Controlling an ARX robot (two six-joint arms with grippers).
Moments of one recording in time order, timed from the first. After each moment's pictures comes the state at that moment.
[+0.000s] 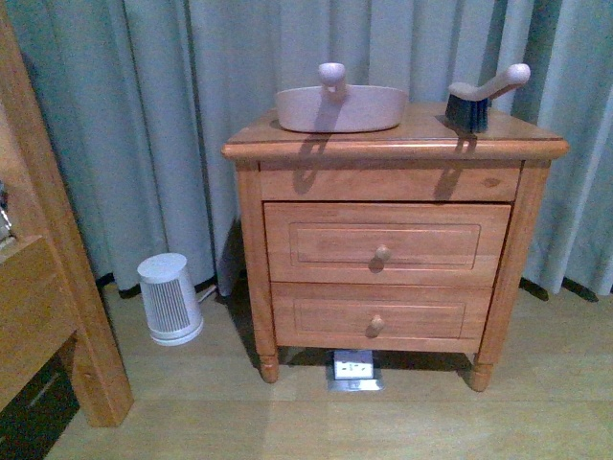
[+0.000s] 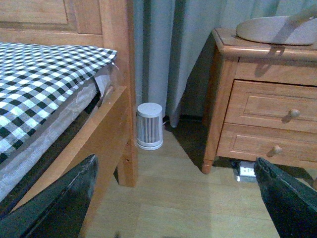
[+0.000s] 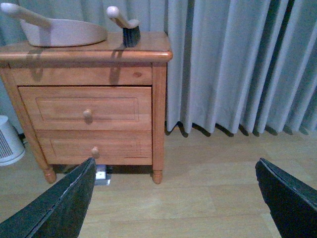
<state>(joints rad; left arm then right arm) 0.00 0.00 0.01 0.00 0.00 0.00 0.00 0.01 0.02 0.00 0.00 0.00</state>
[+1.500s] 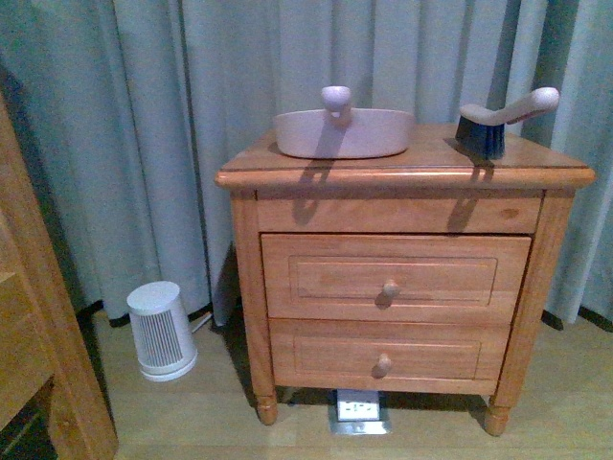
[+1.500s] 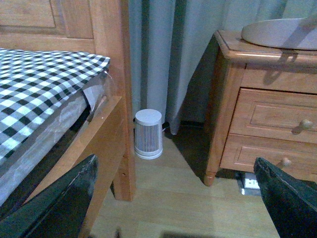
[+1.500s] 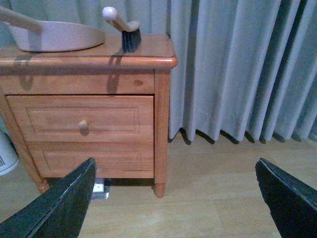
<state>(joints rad) 0.00 0.00 0.01 0.00 0.00 0.00 0.00 0.01 0.02 0.00 0.00 0.00</state>
